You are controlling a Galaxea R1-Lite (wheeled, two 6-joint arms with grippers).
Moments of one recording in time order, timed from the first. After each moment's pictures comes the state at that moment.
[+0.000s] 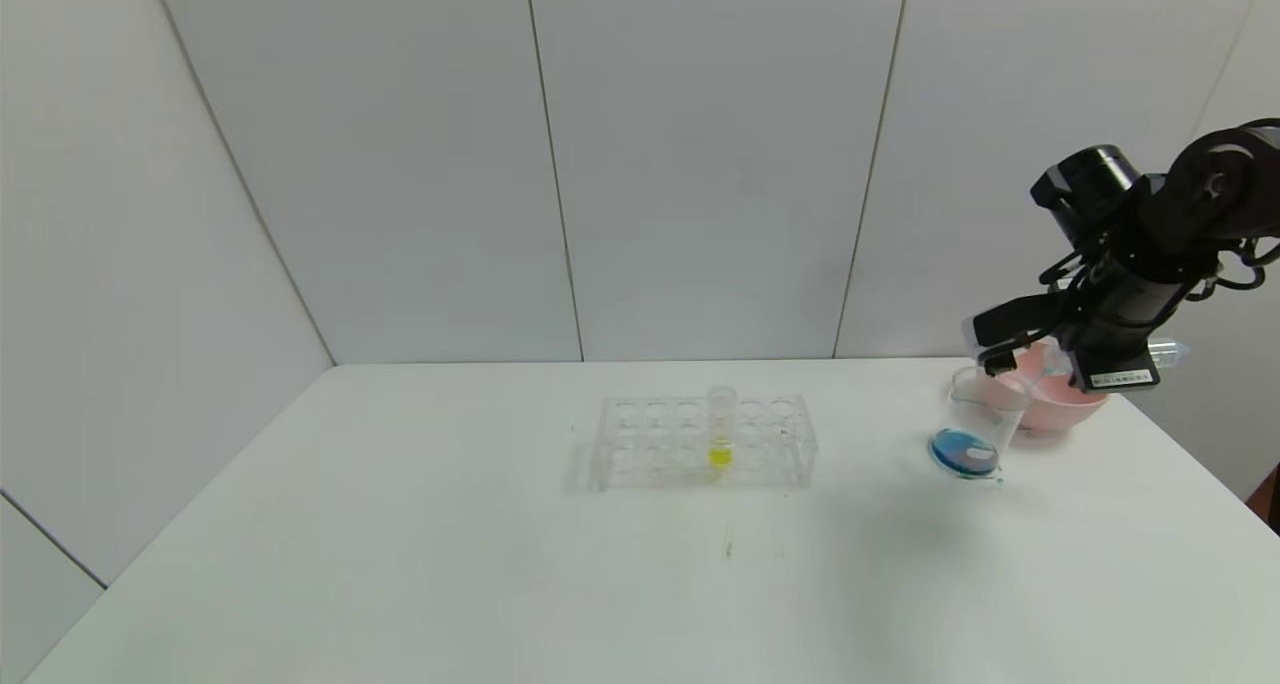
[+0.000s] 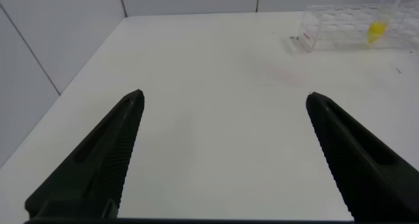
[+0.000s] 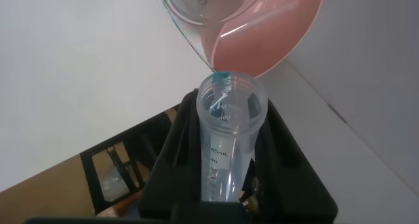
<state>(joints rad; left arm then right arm) 0.00 0.00 0.00 0.00 0.00 0.00 0.08 2.11 -2.00 0.92 -0.41 -1.41</state>
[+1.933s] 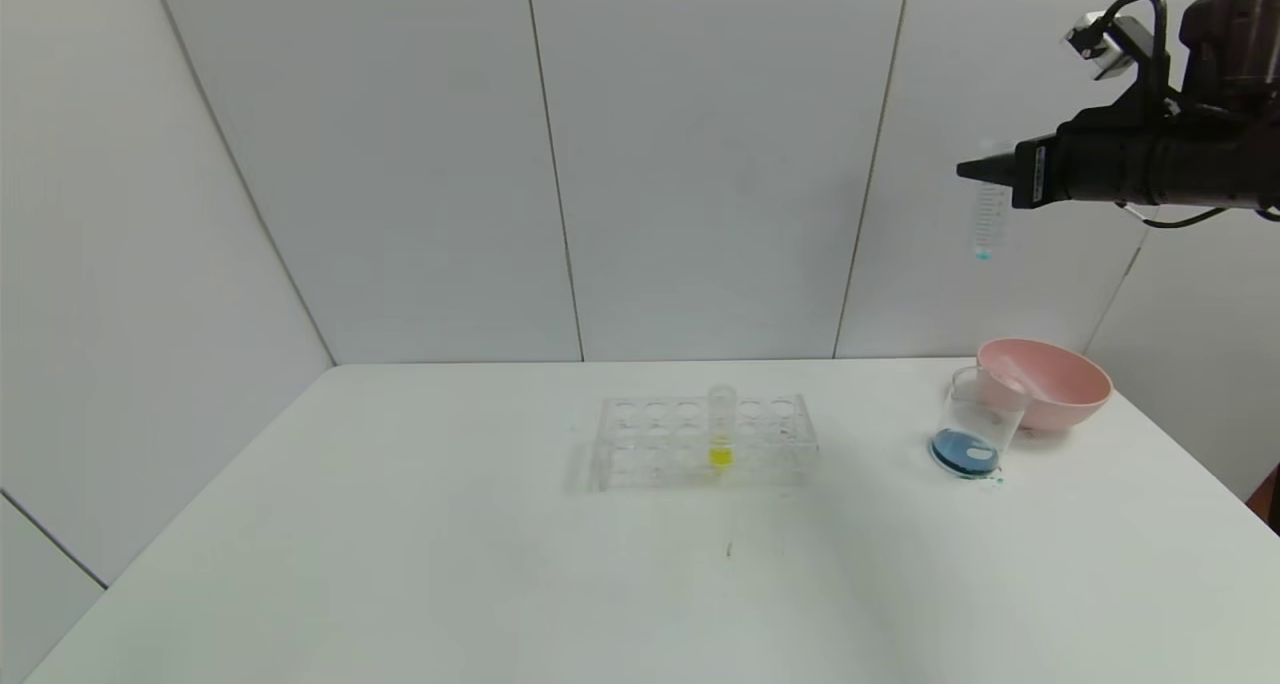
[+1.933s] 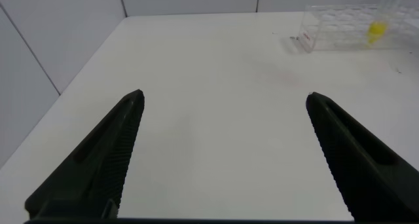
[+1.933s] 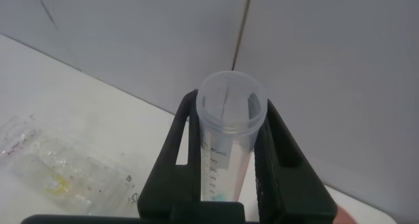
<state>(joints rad) 0.00 0.00 0.00 0.00 0.00 0.00 0.01 1.98 -1.88 0.09 0.39 -0.15</state>
